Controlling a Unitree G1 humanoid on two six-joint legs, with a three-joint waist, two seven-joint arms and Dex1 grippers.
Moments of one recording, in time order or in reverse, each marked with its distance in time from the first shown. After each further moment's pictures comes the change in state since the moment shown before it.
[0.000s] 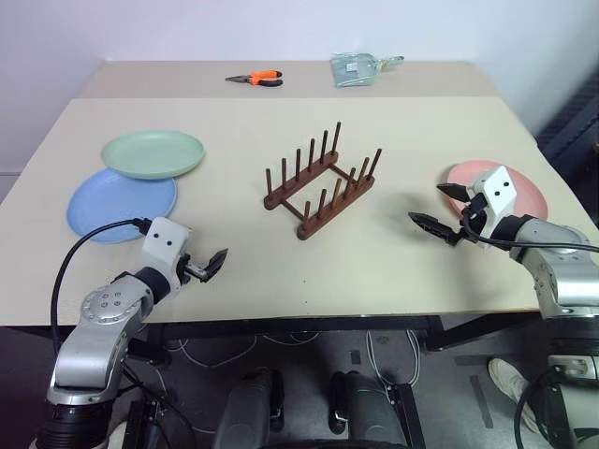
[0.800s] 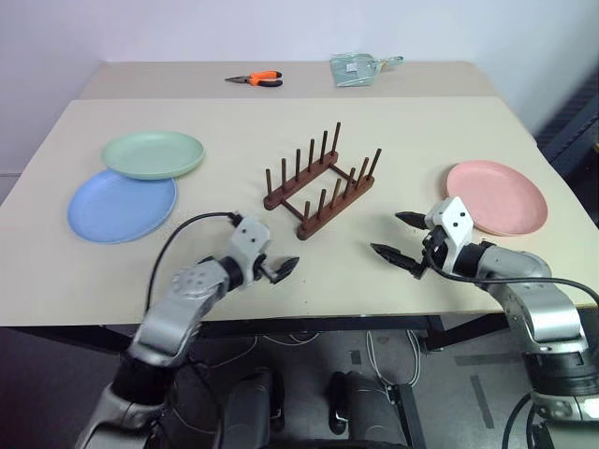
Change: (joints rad) left arm -0.315 -0.188 -0.391 0.273 0.089 -0.049 -0.035; right arm 0.223 0.092 0.075 -0.422 0.046 0.189 -0.082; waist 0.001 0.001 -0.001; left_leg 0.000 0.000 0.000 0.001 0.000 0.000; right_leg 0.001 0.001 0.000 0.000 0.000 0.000
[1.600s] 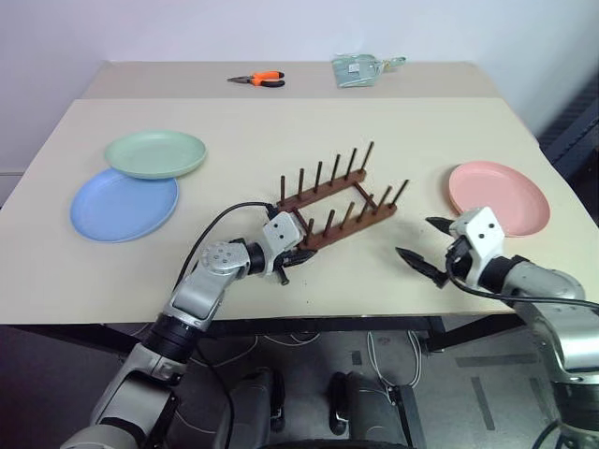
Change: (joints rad) left arm -0.156 0.042 -0.088 0.284 0.060 -0.327 -0.352; right arm 0.125 -0.095 -0.138 -0.023 -0.015 -0.030 -0.070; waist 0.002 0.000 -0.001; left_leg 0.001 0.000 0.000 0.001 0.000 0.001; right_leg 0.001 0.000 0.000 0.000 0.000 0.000
